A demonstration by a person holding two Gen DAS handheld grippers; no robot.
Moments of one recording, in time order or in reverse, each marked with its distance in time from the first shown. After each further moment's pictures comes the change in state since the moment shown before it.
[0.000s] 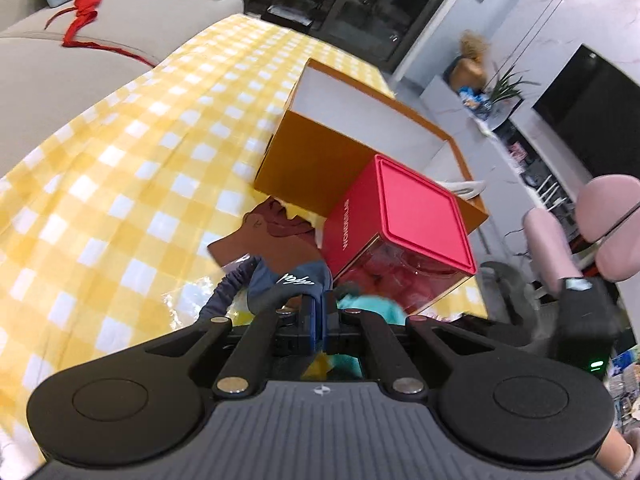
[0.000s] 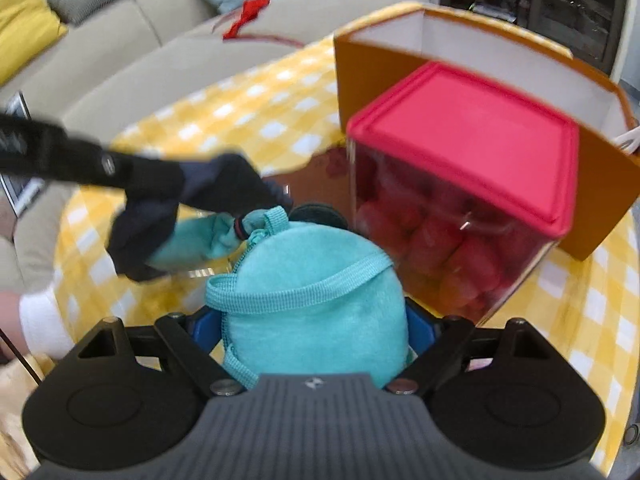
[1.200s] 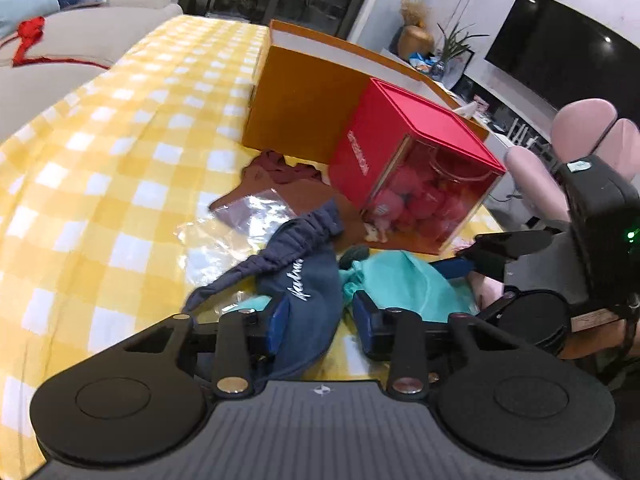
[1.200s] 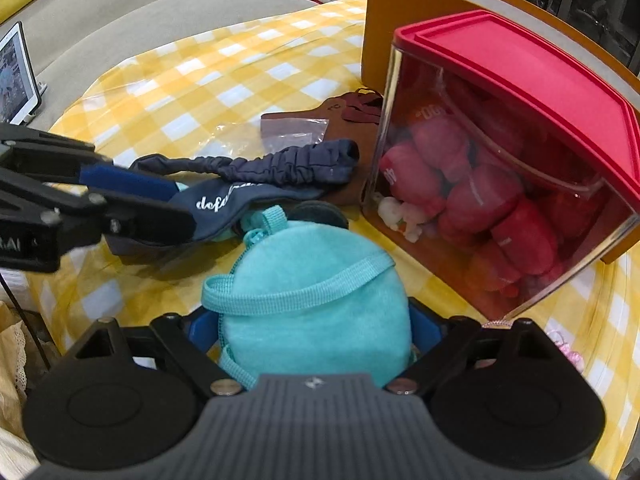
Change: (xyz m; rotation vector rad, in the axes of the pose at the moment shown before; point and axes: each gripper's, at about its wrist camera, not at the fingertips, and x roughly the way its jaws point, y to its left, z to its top) left arm 0.044 0.040 -0.054 0.236 0.008 -0.082; right arm 0.052 0.011 -0.018 -0.131 0.106 -0.036
